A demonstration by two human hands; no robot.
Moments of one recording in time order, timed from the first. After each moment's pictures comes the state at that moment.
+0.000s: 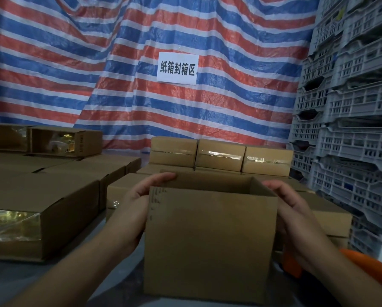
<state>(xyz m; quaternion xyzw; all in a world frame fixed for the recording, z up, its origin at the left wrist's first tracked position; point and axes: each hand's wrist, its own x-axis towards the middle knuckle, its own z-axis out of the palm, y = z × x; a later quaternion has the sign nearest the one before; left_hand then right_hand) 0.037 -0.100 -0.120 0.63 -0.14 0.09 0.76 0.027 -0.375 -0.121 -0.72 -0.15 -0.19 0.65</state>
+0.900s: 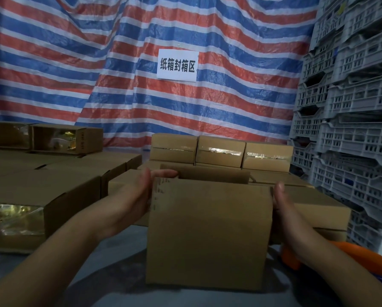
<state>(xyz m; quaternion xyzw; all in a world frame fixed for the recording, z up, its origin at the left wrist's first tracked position) 0.042 -0.071 -0.111 0.70 -0.25 -0.03 0.66 0.030 -0.372 -0.124 -0.79 -0.10 -0.05 0.60</state>
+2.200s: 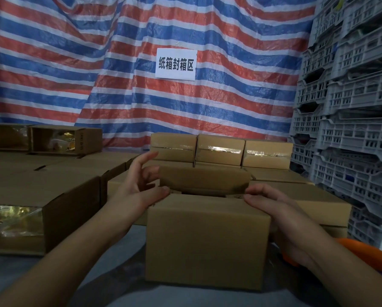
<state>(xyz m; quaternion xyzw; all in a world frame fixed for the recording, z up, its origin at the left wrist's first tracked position) 0.045 -0.084 -0.119 0.68 -0.23 0.13 0.68 0.021 -0.361 -0.118 -0.72 -0.08 -0.06 0.68</state>
